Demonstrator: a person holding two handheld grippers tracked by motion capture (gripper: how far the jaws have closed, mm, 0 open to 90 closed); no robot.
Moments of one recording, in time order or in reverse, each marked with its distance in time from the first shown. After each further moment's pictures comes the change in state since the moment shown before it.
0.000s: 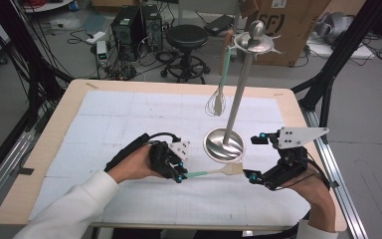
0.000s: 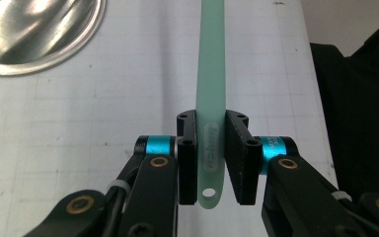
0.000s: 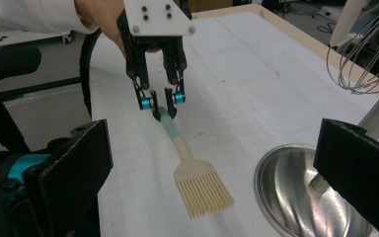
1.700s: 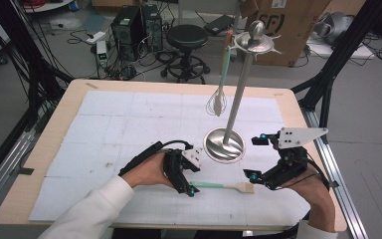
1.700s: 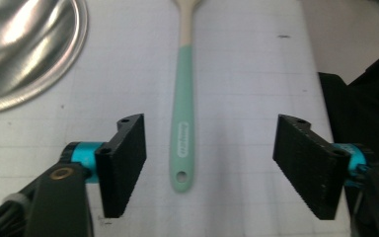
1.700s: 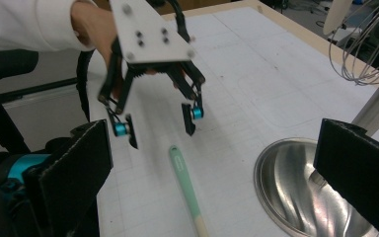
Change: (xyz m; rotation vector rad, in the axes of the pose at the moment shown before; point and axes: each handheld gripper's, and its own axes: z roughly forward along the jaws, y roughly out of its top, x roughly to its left) left arm -0.010 0.011 0.023 -0.079 0.006 -0.006; right arm -0.003 -0.005 0.001 0.005 -0.006 0.019
